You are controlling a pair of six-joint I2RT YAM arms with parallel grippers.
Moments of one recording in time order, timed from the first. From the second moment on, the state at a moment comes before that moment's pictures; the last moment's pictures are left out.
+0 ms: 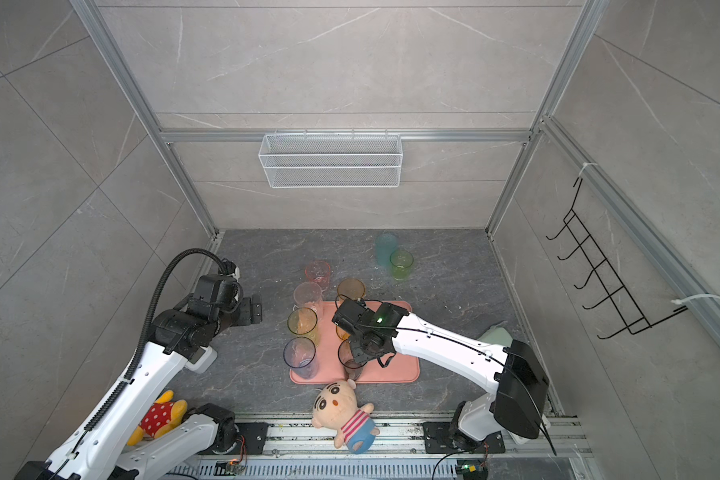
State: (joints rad) left arm -0.37 0.97 1.05 -0.94 -0.30 -0.28; right arm 1.01 1.50 1.24 -1.06 0.15 0.65
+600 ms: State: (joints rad) left arm -0.37 0.97 1.05 -0.94 -0.30 -0.28; right arm 1.02 1.56 1.29 -1.06 0.15 0.66
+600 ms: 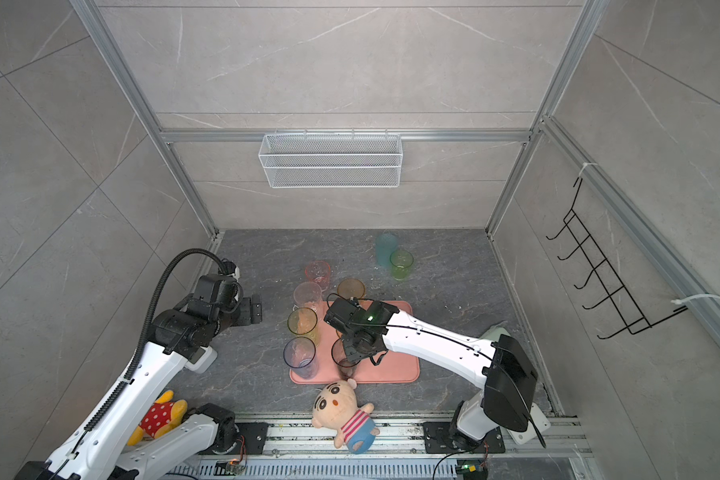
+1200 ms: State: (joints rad) left arm -0.37 0.96 1.05 -0.94 -0.30 -0.28; right arm 1.02 1.56 1.31 -1.07 0.17 0.66
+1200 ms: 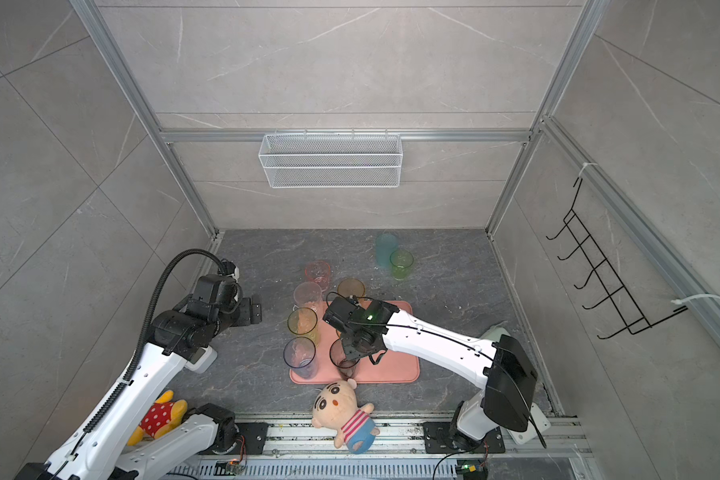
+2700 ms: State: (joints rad) left arm -0.37 0.93 1.04 -0.93 -0.30 -0.28; right arm 0.76 1.57 1.65 -0.85 0.54 0.32
